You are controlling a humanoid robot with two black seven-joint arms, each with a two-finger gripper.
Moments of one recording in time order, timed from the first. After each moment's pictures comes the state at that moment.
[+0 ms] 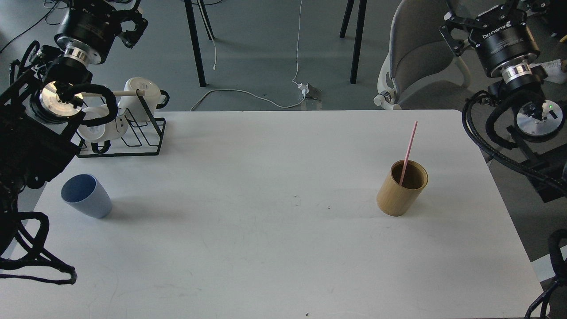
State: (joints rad) left arm -1.01 0.35 -0.78 -0.48 -0.16 -0.49 -0.23; right arm 0.86 -0.41 0.96 0.73 0.22 0.49 0.18
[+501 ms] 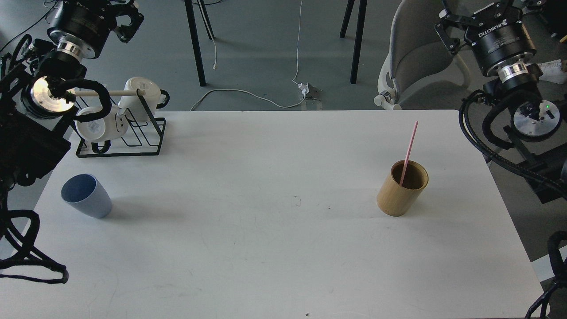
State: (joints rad) left arm -0.97 0.48 -0.76 -0.69 -0.15 -0.49 -0.22; right arm 0.85 -0.41 0.95 0.76 0.22 0.49 0.18
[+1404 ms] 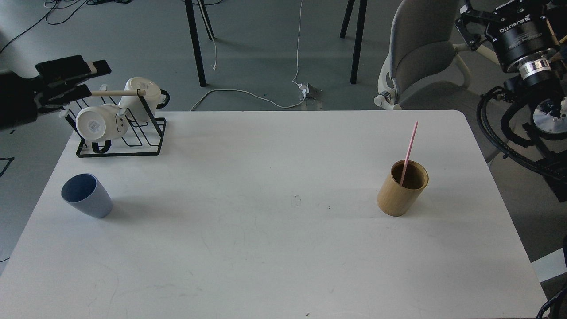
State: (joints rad) left arm -0.66 1.17 -0.69 -1.34 1.17 -0.48 -0.22; right arm 0.85 -0.46 0.98 0.75 0.21 0.49 0.18
